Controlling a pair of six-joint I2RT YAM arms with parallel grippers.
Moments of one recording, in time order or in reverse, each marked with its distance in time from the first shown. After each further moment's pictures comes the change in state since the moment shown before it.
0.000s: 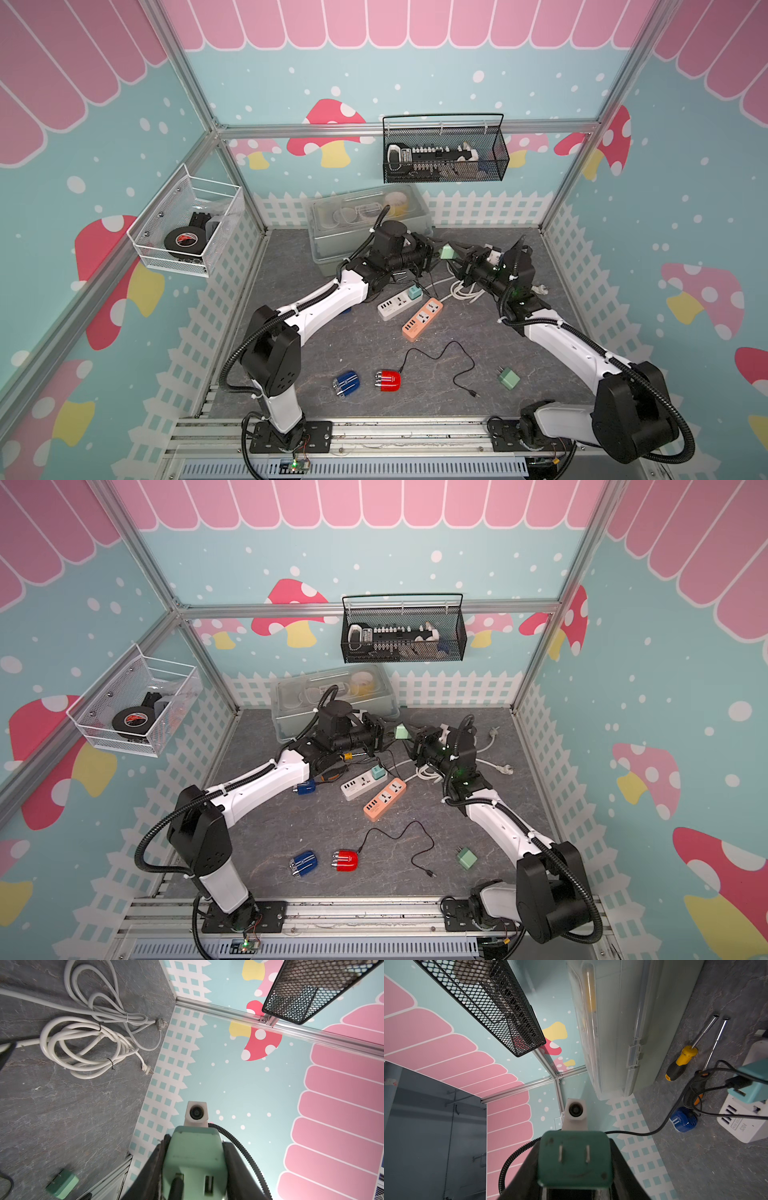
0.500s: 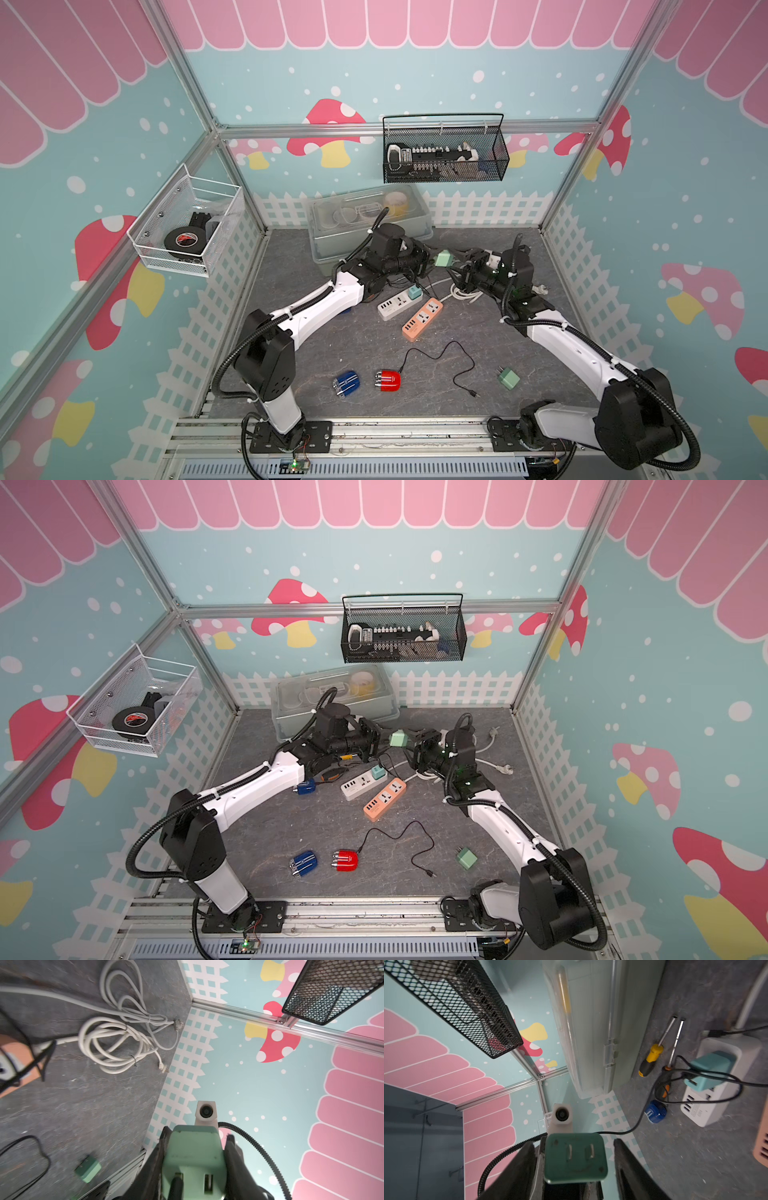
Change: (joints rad) left arm 0.018 -0.081 -0.035 -0.175 -0.018 0.082; right arm -0.015 -0.055 0.048 -0.291 -0.016 -0.135
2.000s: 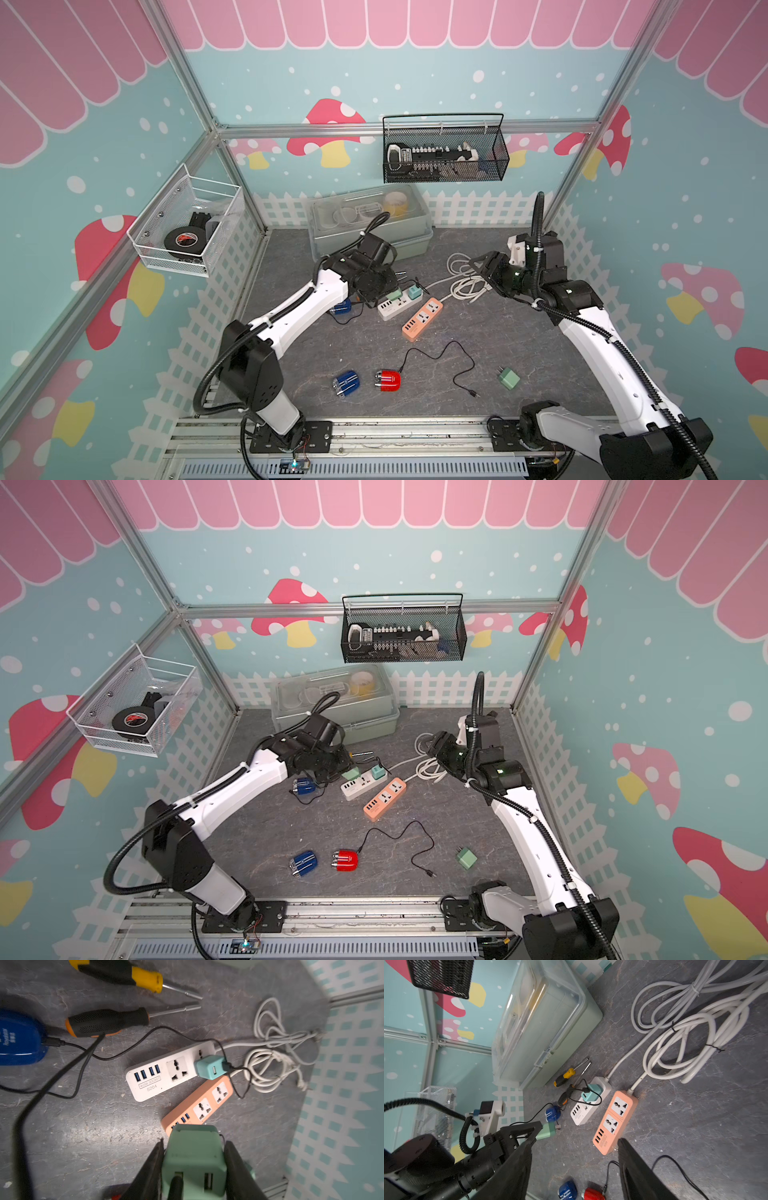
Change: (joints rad) left arm 0.037 0.012 0.050 -0.685 -0.290 0.637; right arm -0.091 -0.095 0.302 -0.793 0.081 -0.862
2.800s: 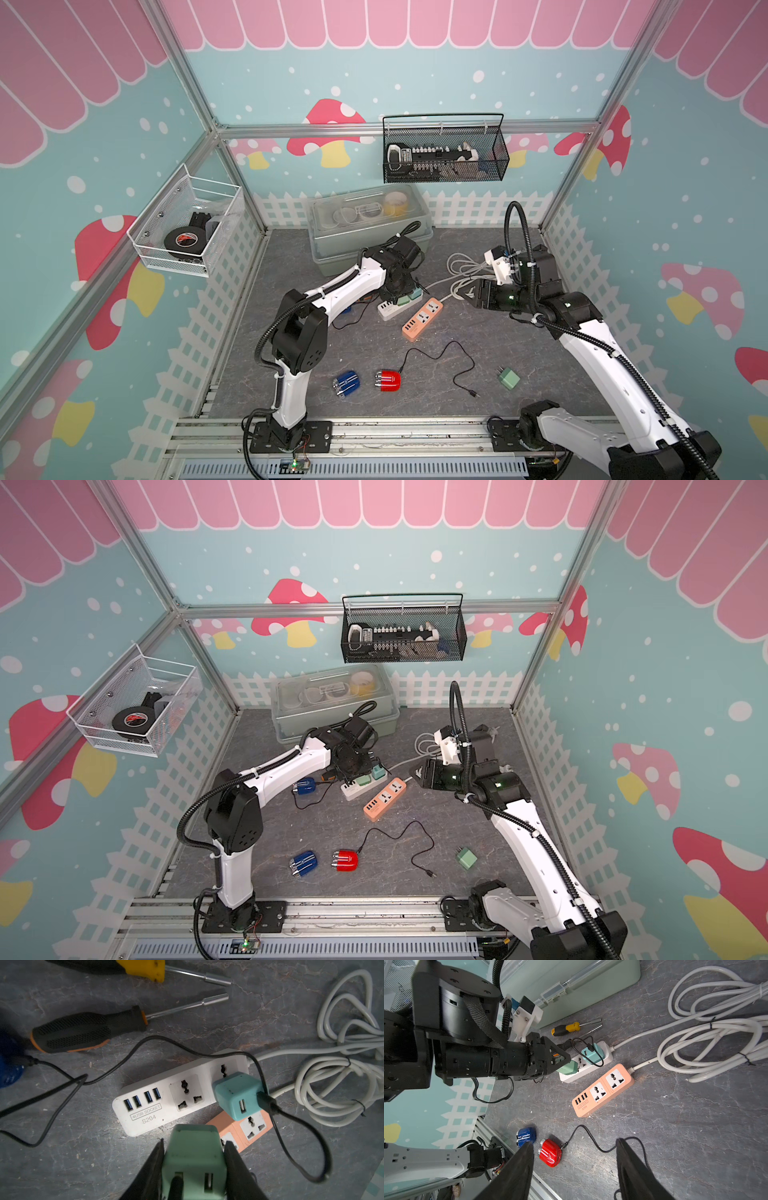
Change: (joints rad) left arm -0.056 0.300 0.234 -0.113 -0.125 -0.052; right arm 0.070 -0.080 -0.093 -0.071 -0.130 -0.417
